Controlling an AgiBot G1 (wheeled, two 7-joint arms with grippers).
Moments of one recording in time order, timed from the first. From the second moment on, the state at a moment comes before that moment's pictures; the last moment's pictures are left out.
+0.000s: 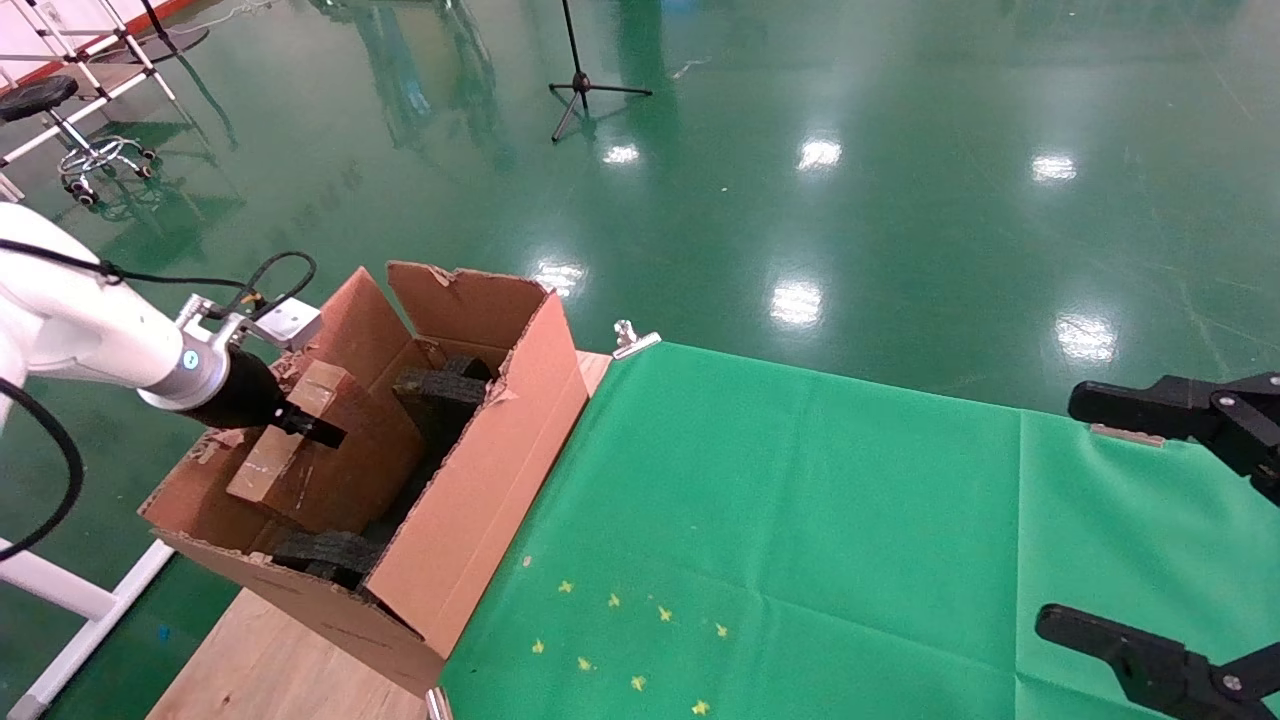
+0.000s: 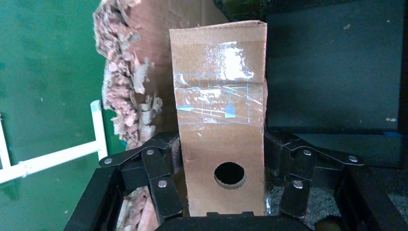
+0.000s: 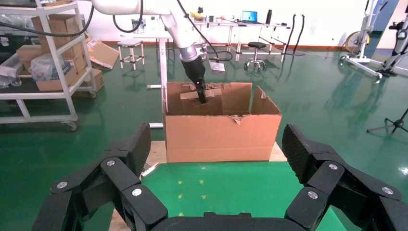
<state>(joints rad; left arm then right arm) -1.81 0.92 0.92 0.00 2.08 0.95 -0.71 1.09 -0.58 -0.35 1.25 -0.68 -1.46 0.14</state>
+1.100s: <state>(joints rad) -1.78 0.92 0.91 0.00 2.06 0.94 -0.71 1.09 -0.58 -0.35 1.25 -0.68 -1.46 0.14</state>
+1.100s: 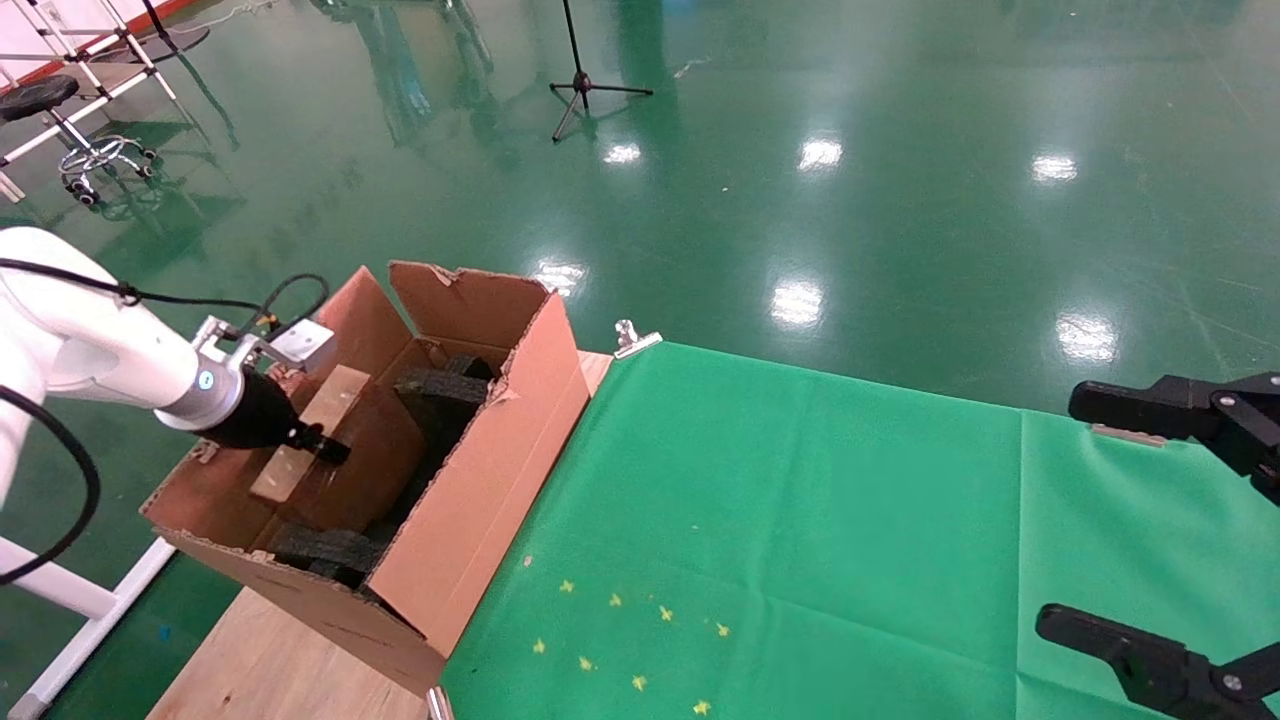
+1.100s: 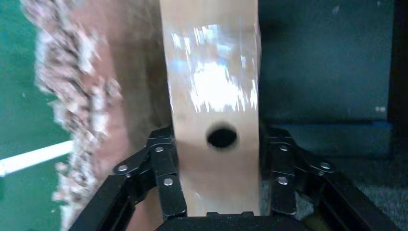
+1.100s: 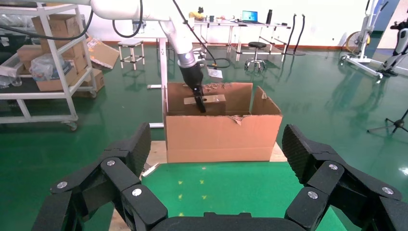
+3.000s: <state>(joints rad) -1.63 0.70 0.67 -0.76 1.58 1.23 -0.43 1.09 -0.58 -0.35 1.25 -0.68 -1.46 0.14</state>
